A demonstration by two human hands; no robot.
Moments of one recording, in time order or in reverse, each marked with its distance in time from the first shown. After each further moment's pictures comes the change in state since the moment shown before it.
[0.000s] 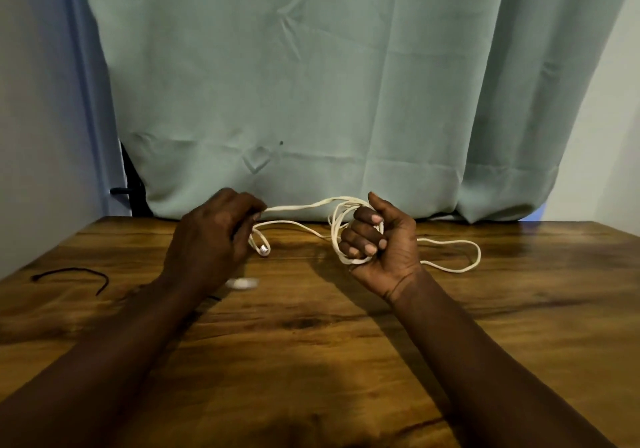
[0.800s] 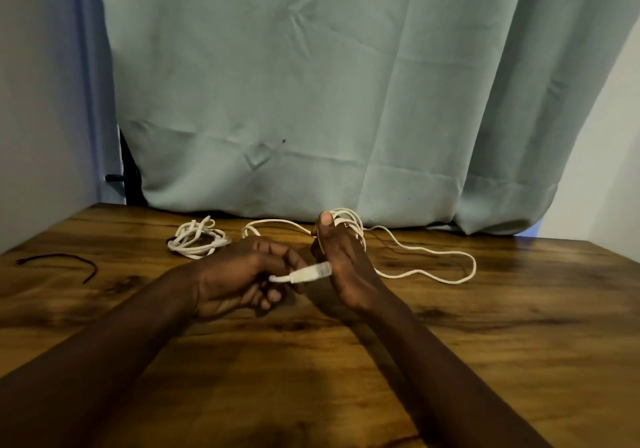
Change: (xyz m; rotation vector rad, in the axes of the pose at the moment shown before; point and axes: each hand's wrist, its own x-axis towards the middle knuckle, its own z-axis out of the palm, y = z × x) left_hand 0.001 0.044 0.009 -1.169 -0.800 -0.828; right_hand -0.007 0.035 0.005 -1.379 0.144 -0.161
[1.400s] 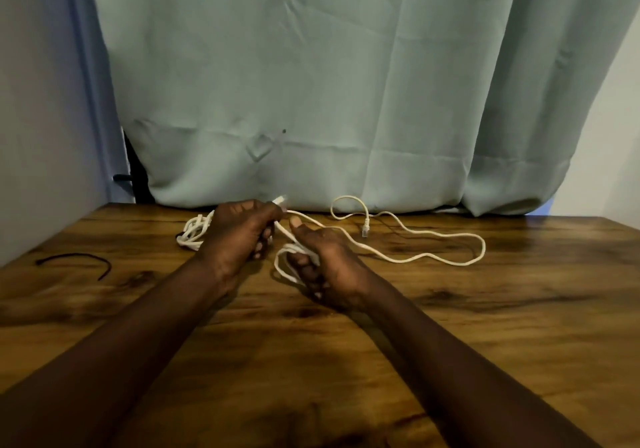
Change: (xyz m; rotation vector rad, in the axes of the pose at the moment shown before) left_hand 0.016 0.004 0.001 -0.070 0.667 0.292; right_hand -0.004 -0.011 0.022 0.479 -0.275 0.209
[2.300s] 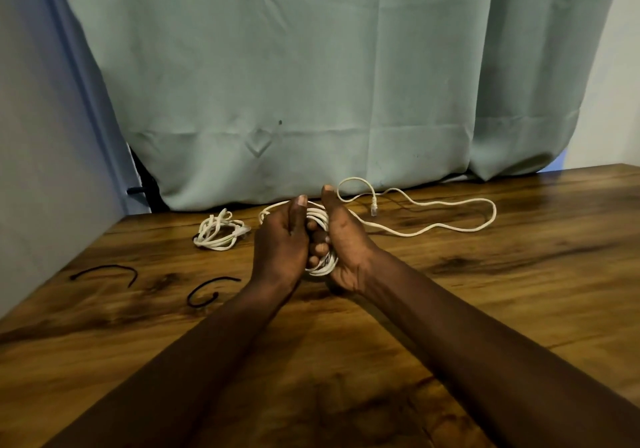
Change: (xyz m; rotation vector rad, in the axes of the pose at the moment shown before) left_hand -0.021 -0.031 0.034 0.192 -0.020 0.211; right_hand 0.007 -0.007 0.018 0.539 0.257 0.117
